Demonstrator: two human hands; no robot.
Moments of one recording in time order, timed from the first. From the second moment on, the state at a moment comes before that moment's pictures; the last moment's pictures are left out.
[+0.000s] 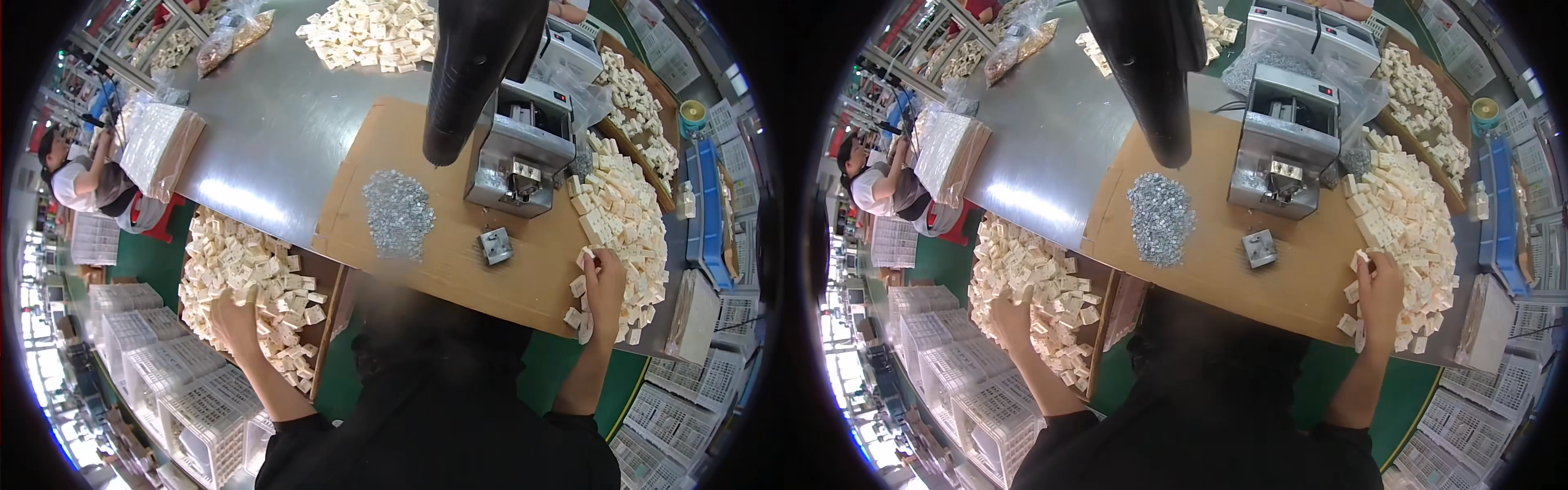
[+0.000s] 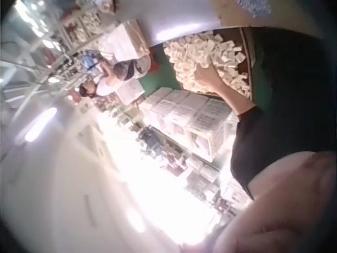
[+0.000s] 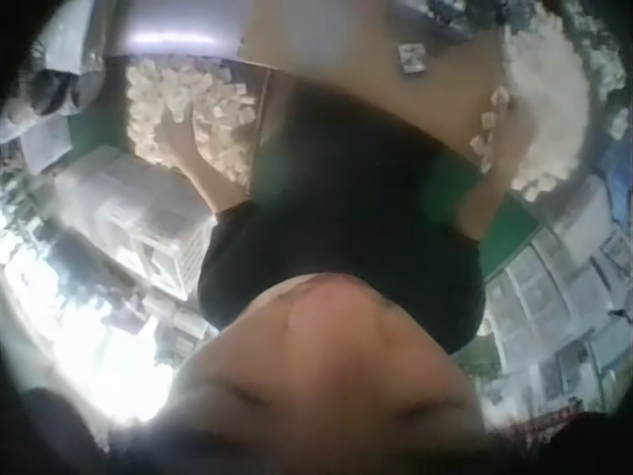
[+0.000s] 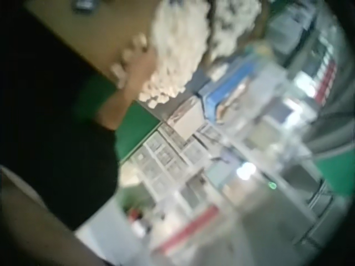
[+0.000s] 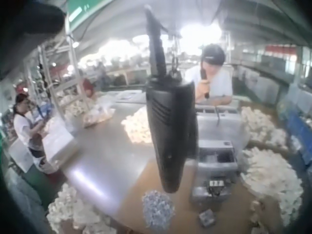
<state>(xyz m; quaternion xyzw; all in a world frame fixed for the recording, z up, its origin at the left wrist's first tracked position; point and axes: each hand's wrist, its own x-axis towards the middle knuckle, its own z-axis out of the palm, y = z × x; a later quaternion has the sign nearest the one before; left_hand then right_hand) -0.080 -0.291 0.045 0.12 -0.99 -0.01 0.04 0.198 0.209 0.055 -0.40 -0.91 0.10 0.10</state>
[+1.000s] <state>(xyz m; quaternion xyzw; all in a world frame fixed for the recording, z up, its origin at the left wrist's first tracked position) -0.077 -0.033 0.020 -0.46 -0.85 -0.24 0.08 0.204 0.128 0.043 -0.27 -0.69 0.66 0.12</state>
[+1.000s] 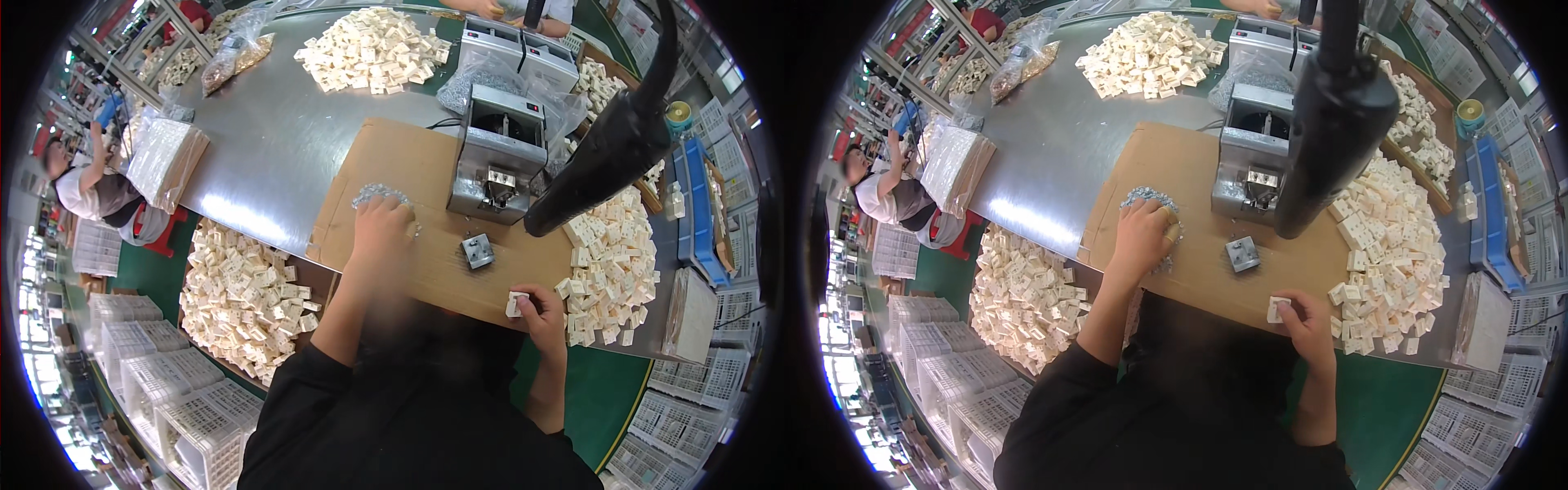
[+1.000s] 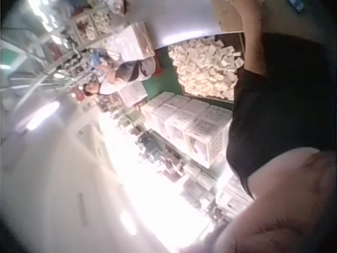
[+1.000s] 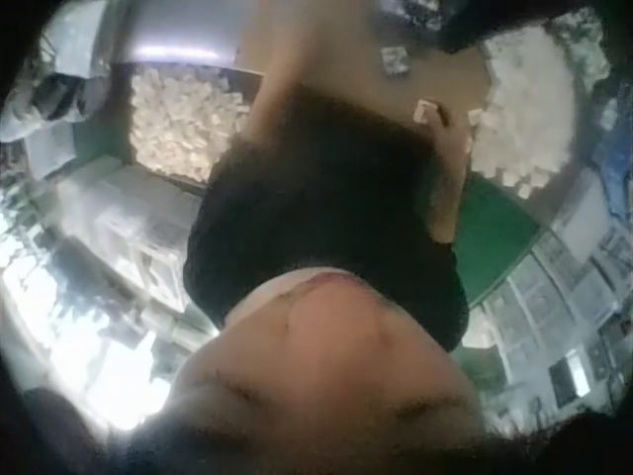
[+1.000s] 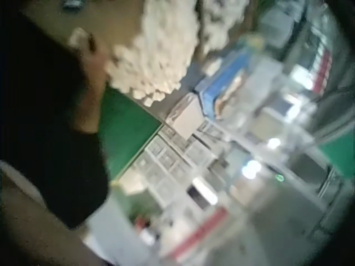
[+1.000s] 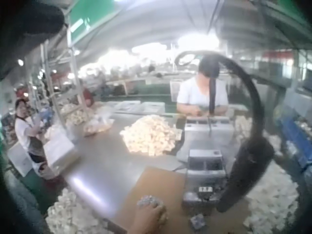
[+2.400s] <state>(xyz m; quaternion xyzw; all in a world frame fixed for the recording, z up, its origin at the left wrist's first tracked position) 0.006 0.010 0.013 -0.24 -0.76 -0.58 -0.17 0.192 0.129 0.033 -0.25 -0.63 0.73 0.09</state>
